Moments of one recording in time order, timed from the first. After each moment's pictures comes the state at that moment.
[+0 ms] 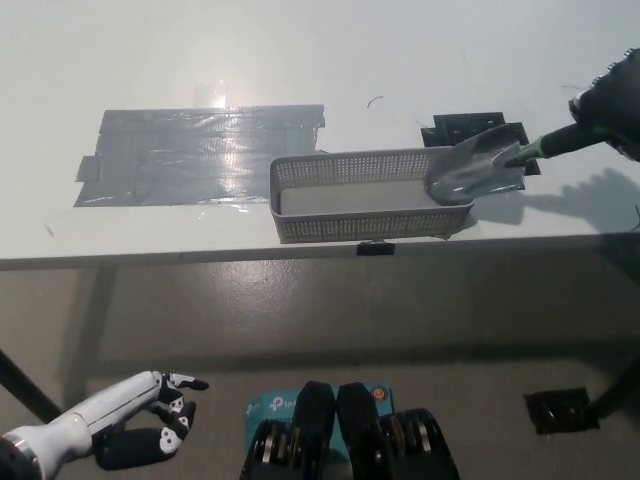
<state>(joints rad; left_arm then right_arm) -0.10 0.59 -0.16 -0.43 0.27 0.46 -0.70 -0.91 -0.75 0.48 0.15 -1.01 -0.24 0.60</state>
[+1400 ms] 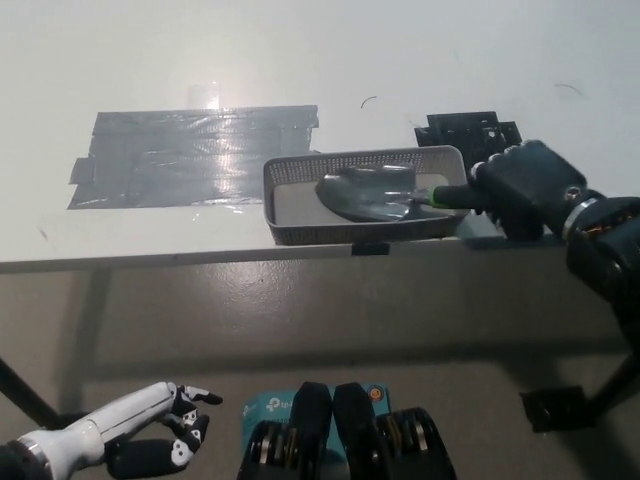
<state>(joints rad) -0.11 0.57 -0.17 -0.43 0.29 0.46 -0.77 -0.72 -0.40 0.37 0.17 -1.05 -0.03 0.58</state>
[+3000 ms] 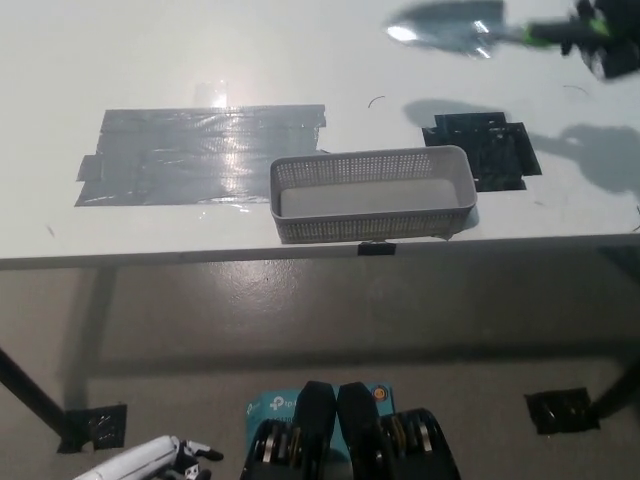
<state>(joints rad) 0.03 0.54 -0.16 -0.45 0.34 0.46 -0.78 -1.04 -0.57 0.25 0.54 -0.73 0.11 0.67</state>
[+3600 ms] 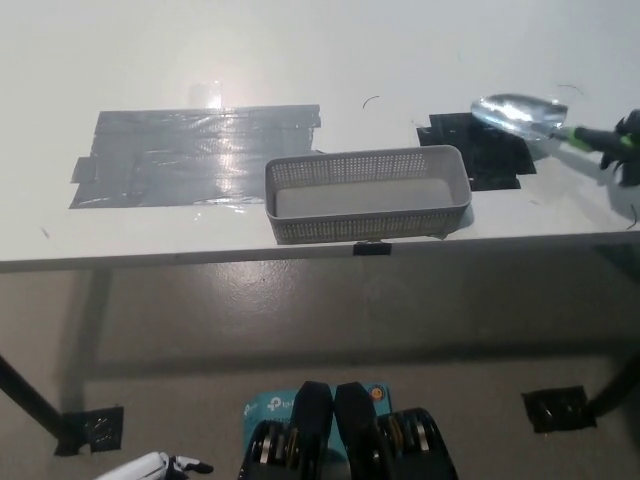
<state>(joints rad) 0.06 0.53 -0.14 -0.45 0.34 0.46 -0.78 -0.92 -0.49 0.27 0.80 -0.74 0.19 0.42</state>
